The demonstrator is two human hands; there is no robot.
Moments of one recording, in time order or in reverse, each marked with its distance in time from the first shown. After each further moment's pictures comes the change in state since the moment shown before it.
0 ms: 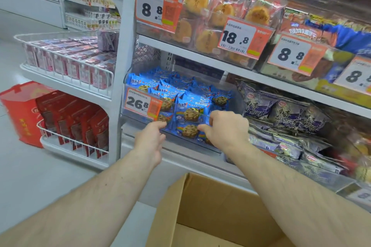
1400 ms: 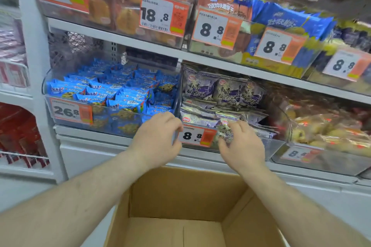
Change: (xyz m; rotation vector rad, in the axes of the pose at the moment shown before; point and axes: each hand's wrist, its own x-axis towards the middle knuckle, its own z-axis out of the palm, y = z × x) left_hand -0.065 -0.070 0.081 1.419 -0.484 1.344; right_hand -0.106 0.175 0.053 0.132 0.267 0.215
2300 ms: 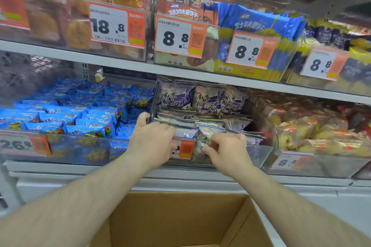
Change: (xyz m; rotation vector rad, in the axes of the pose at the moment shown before) left_hand 0.075 0.012 0.043 0.566 -0.189 0.055; right_hand 0.038 0.034 0.009 0.179 -0.227 -0.002
